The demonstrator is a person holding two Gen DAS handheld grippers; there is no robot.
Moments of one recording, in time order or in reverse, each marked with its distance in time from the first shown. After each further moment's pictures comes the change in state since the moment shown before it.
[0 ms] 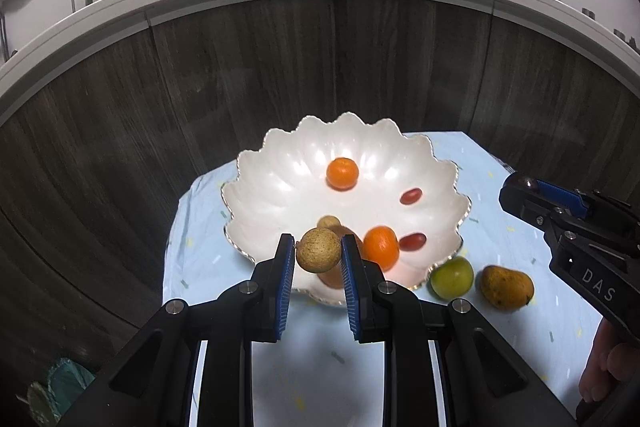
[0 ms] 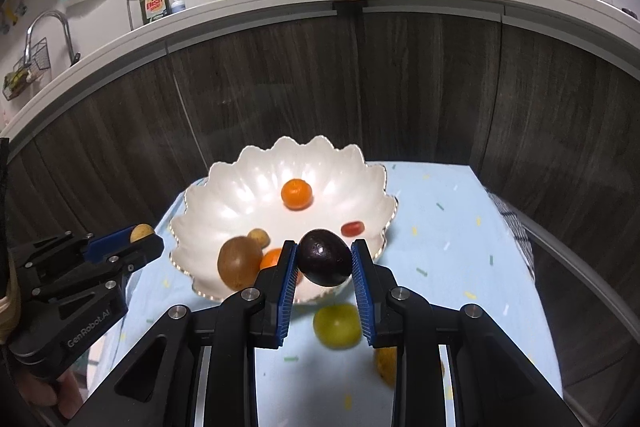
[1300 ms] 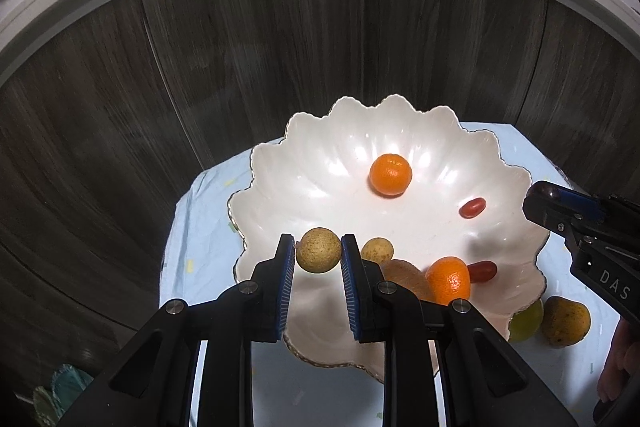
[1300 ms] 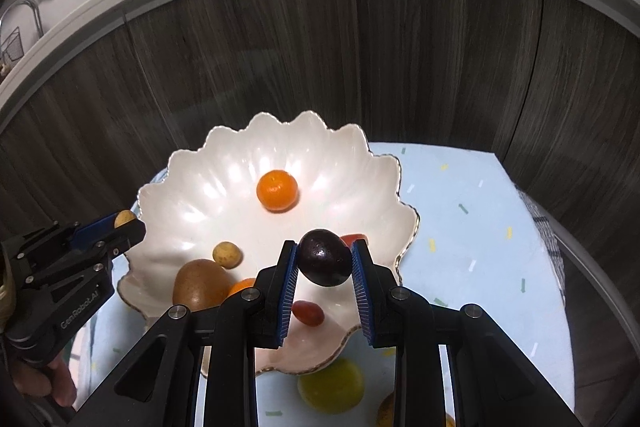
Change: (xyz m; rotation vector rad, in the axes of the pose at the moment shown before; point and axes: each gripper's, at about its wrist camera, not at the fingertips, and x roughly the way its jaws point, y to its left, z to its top) left arm 0.082 0.030 0.018 -0.013 0.089 0.044; right arm 0.094 -0.007 0.020 0.014 0.147 -0.020
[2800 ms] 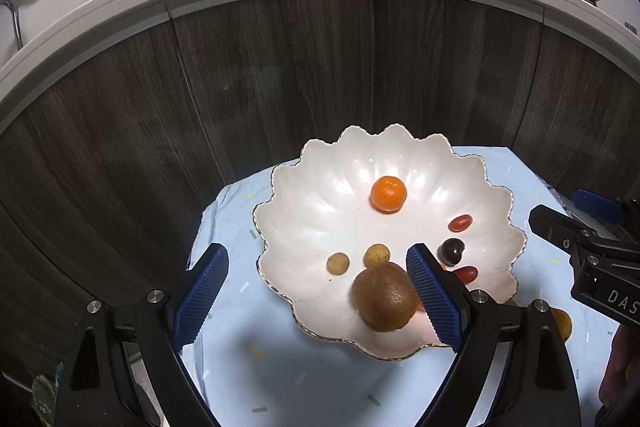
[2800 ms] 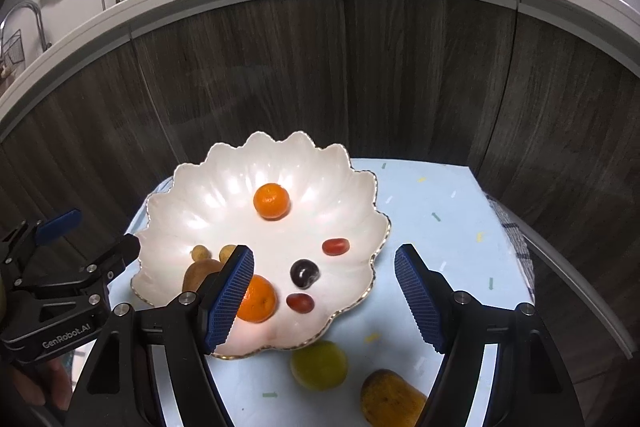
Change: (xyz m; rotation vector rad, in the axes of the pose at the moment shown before) left arm -0.050 -0.006 -0.001 -0.030 -0.082 0.048; right arm -0.049 -0.001 0.001 -0.009 -0.065 -0.043
